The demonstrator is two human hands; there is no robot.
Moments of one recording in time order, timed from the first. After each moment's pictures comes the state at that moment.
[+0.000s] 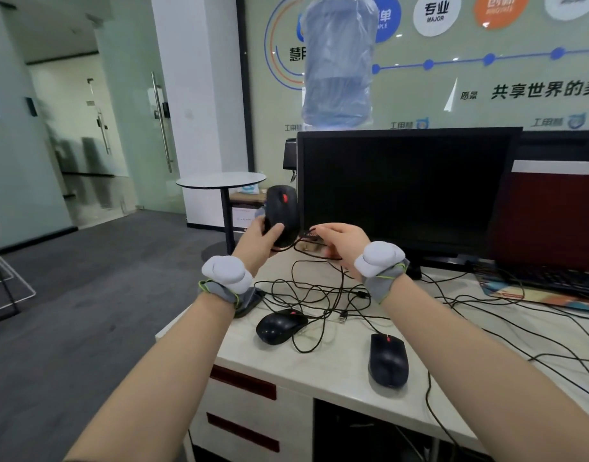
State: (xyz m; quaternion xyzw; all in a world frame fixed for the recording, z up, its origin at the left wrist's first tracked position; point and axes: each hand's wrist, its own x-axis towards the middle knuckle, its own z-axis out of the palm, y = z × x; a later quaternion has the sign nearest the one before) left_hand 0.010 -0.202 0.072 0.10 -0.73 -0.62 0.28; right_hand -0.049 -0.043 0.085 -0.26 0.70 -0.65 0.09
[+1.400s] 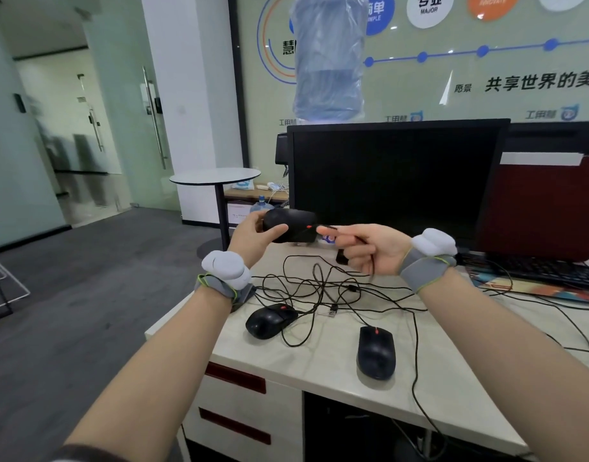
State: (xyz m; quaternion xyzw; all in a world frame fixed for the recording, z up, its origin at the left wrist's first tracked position) left_hand 0.007 -0.198 0.066 0.10 -0.79 -0.52 0.30; right_hand -0.075 0.019 0.094 -0.23 0.54 -0.66 0.47
